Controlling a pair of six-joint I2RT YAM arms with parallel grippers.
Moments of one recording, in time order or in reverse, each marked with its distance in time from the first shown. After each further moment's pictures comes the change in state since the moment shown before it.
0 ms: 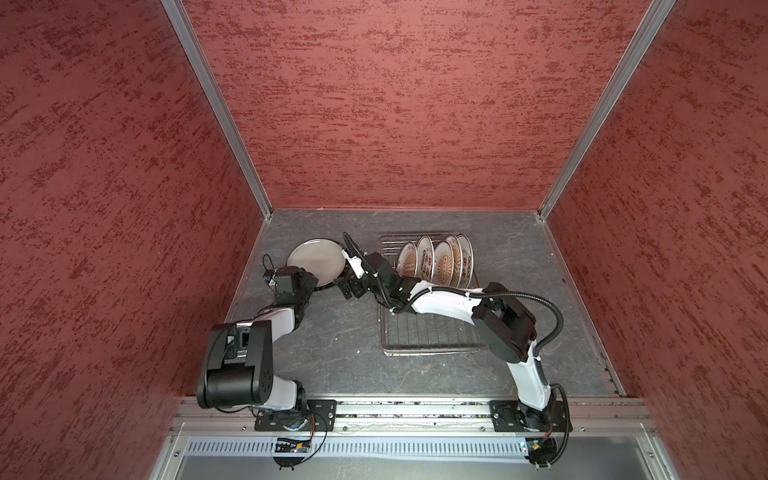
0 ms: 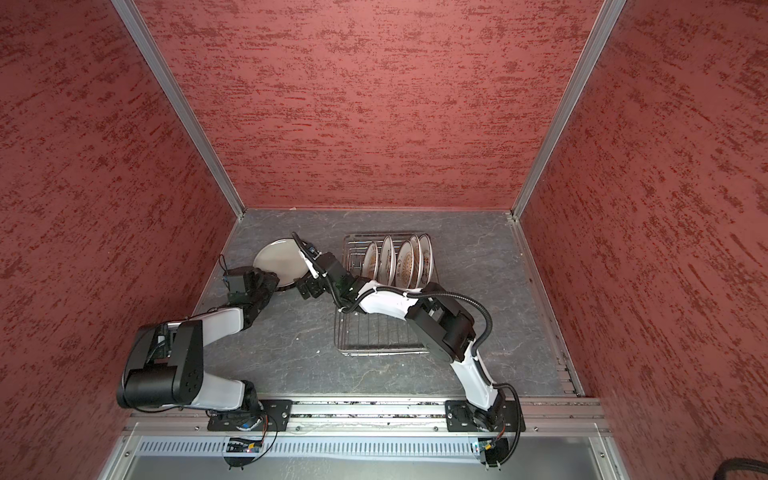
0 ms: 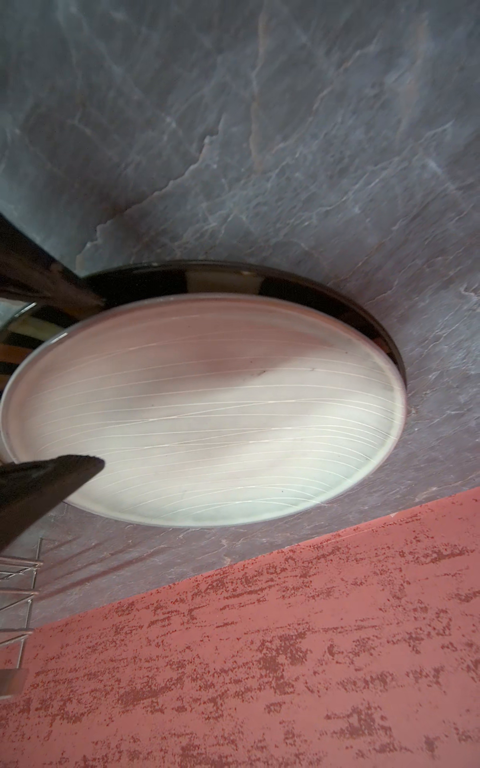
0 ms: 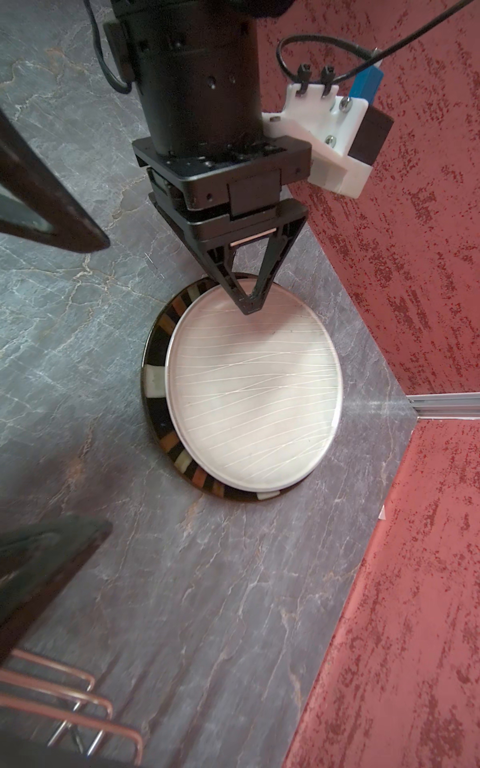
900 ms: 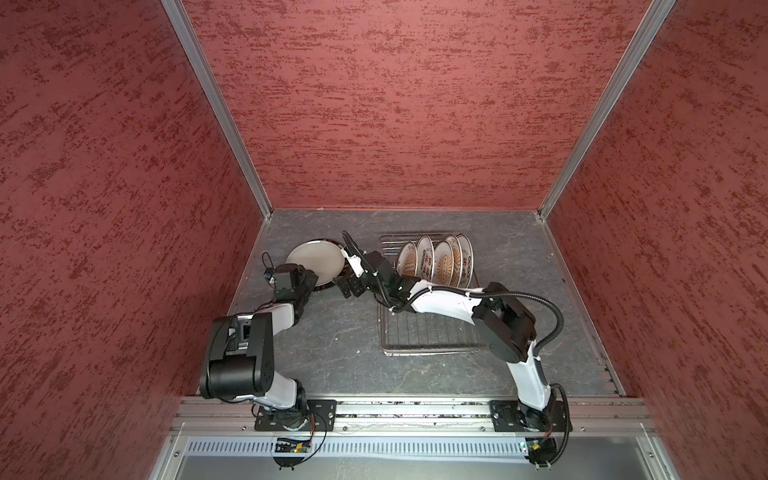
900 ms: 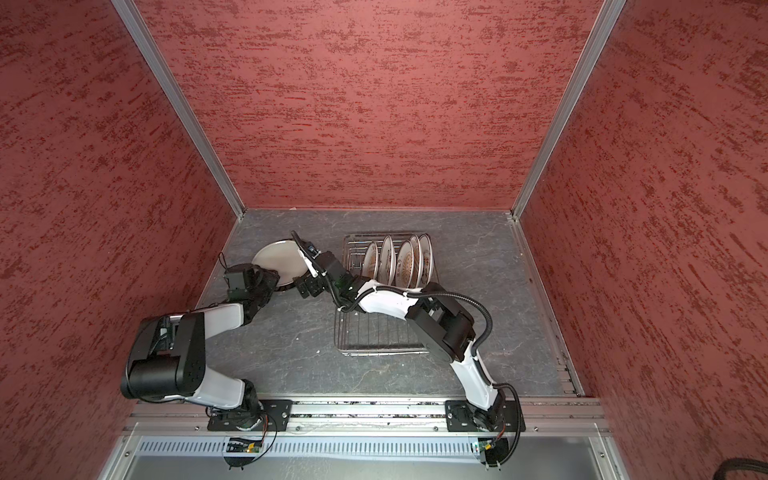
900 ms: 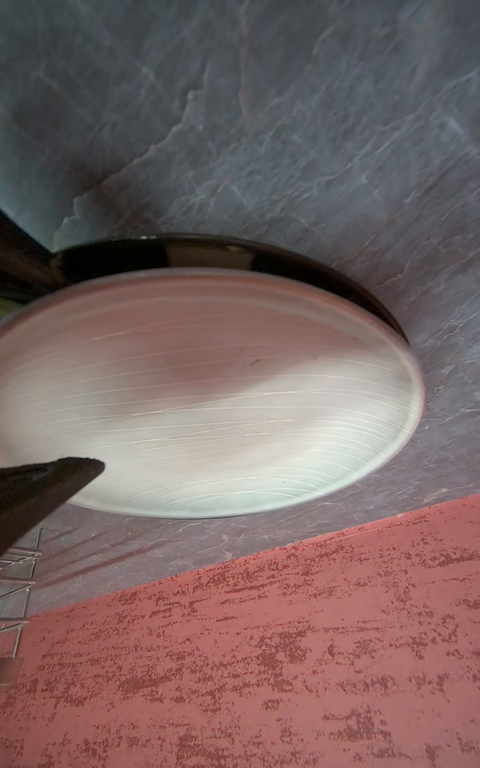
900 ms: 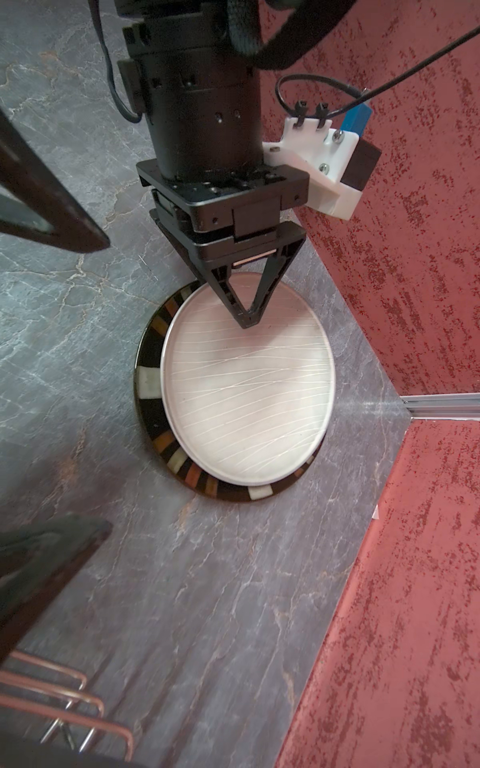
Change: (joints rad) left arm 0.014 0.051 0.044 -0.005 0.045 -0.010; right arm 0.000 0.002 0.016 -0.003 0.000 0.000
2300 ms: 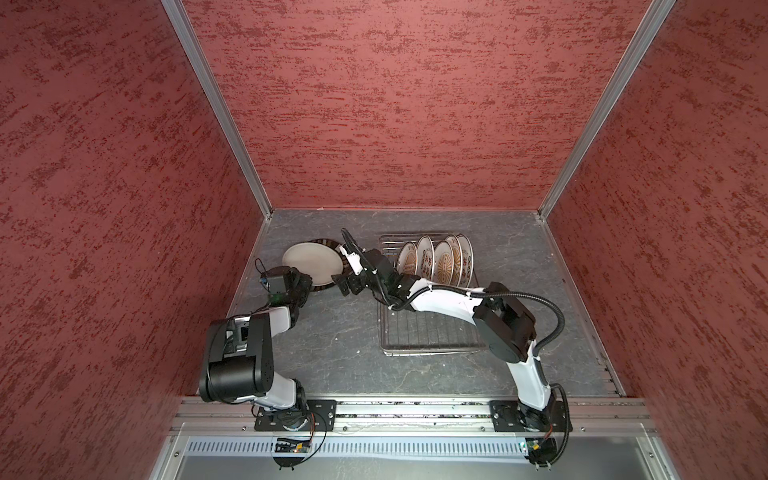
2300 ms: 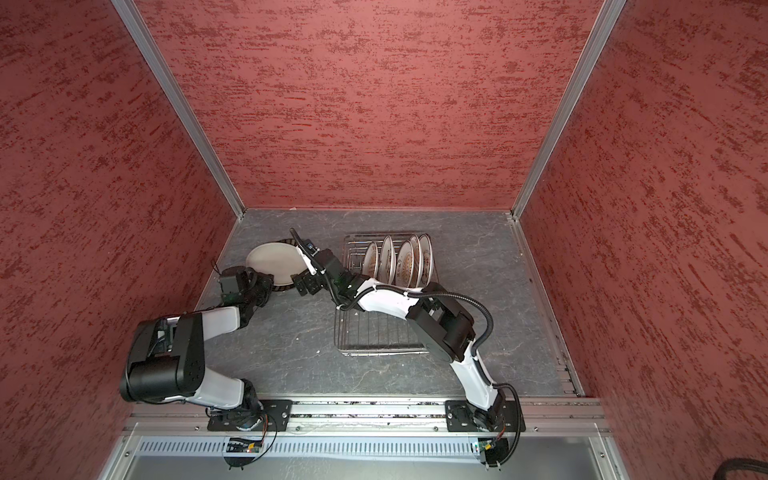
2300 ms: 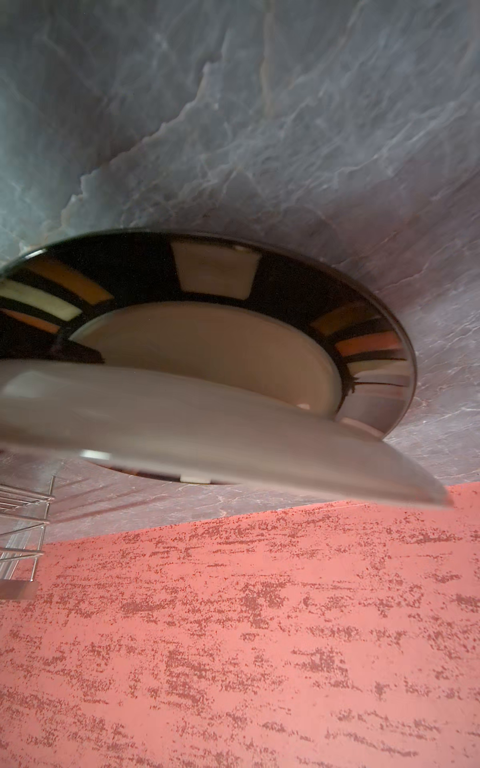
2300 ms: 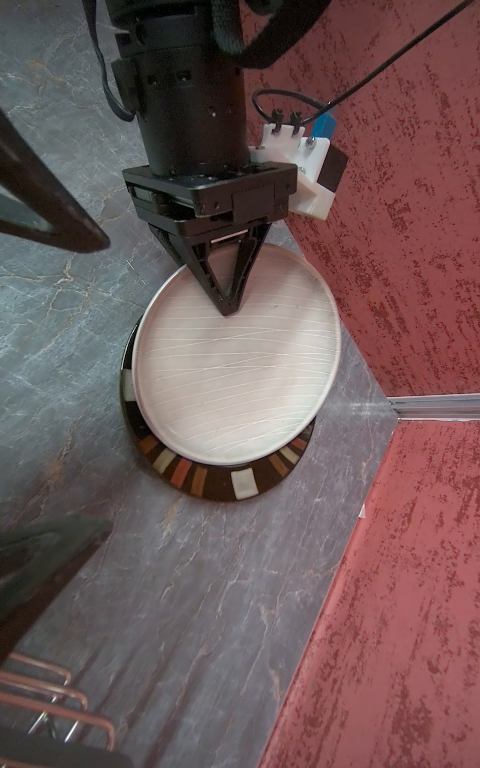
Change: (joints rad) left arm 0.056 0.000 -0.034 0.093 0.127 -0.111; right arm 0.000 0.001 0.028 -0.010 0.000 0.000
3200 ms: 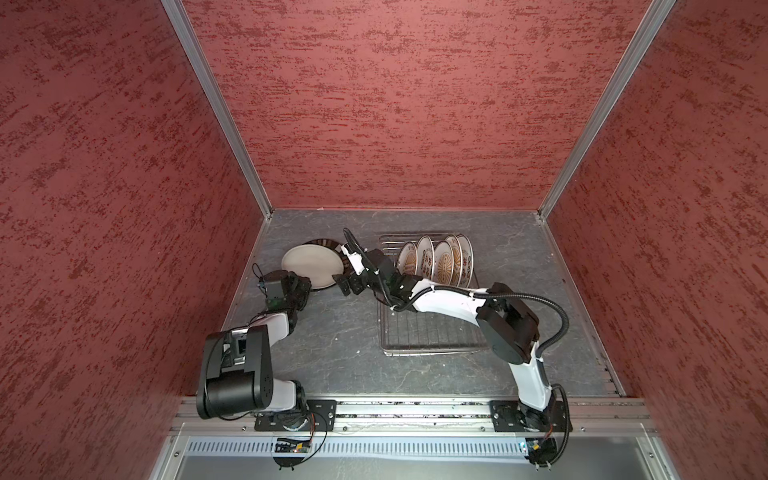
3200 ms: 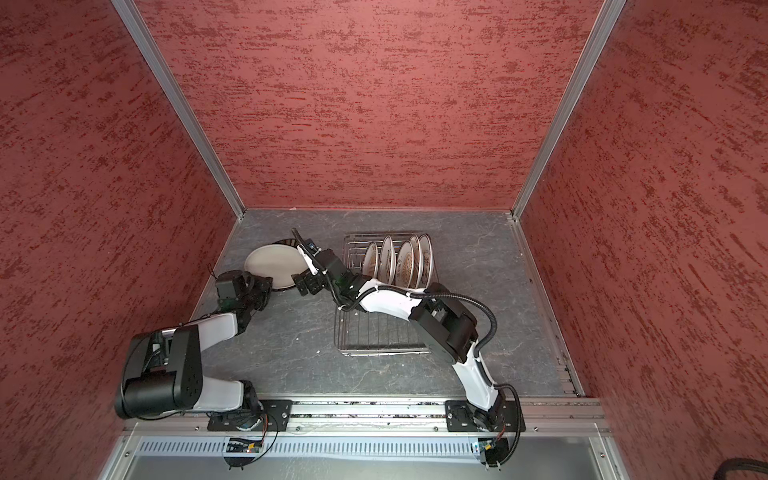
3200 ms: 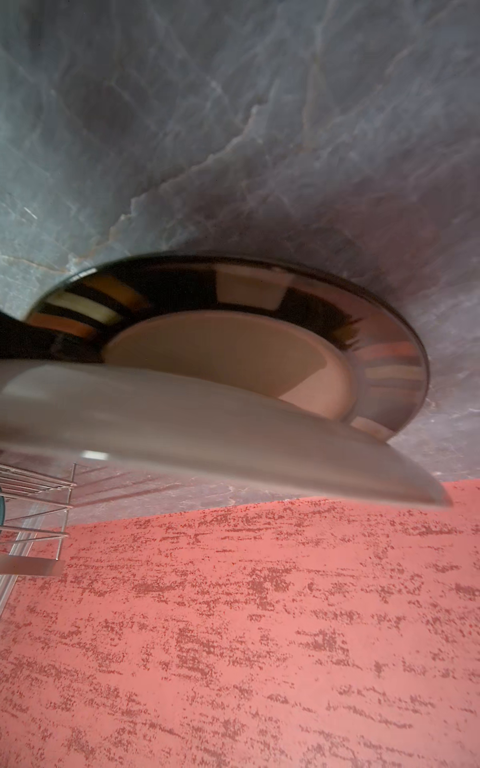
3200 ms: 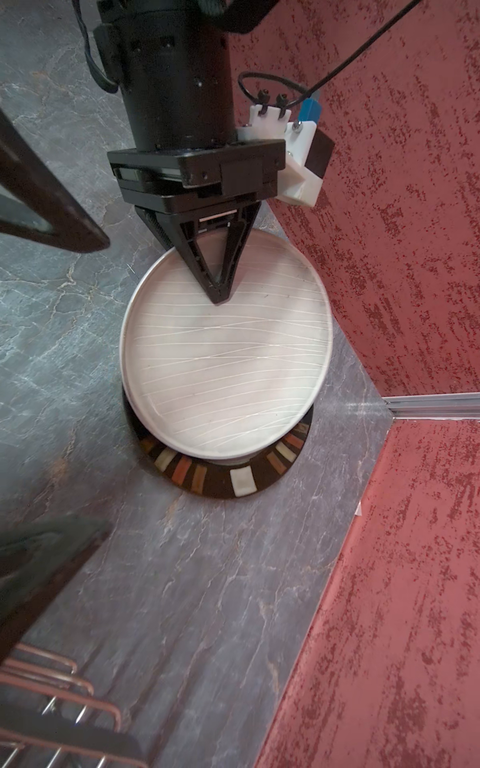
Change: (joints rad) left arm 0.013 -0.092 -0.039 -0.031 0.029 -0.023; right arm 0.000 -0.016 -0.015 0.008 0.000 0.003
